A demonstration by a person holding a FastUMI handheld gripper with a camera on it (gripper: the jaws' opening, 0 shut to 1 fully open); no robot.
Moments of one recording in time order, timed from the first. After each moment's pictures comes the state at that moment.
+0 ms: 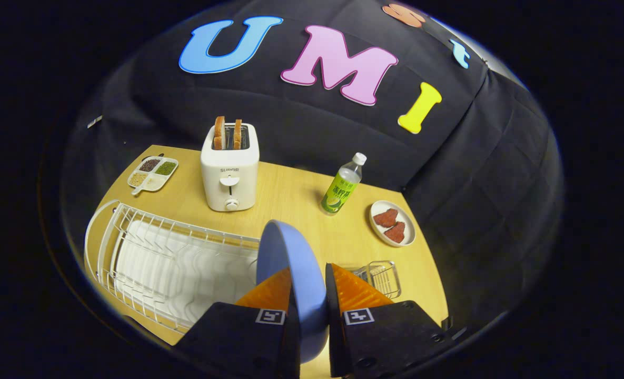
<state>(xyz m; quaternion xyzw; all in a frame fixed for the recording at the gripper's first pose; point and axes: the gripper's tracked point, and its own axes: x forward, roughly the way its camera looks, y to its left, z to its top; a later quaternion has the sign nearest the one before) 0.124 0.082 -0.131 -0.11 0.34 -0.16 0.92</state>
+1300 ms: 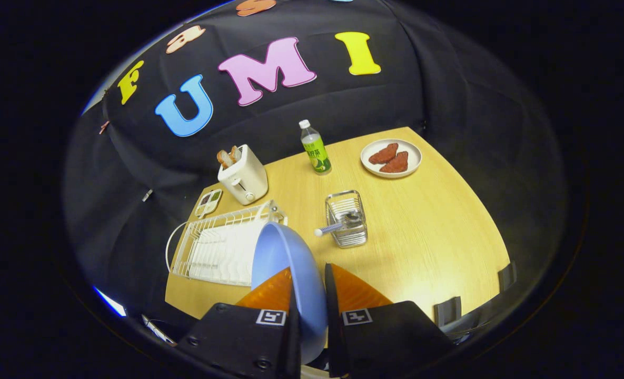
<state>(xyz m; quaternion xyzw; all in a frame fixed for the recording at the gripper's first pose) -0.068 -0.060 -0.152 0.22 0.36 -0.02 0.91</state>
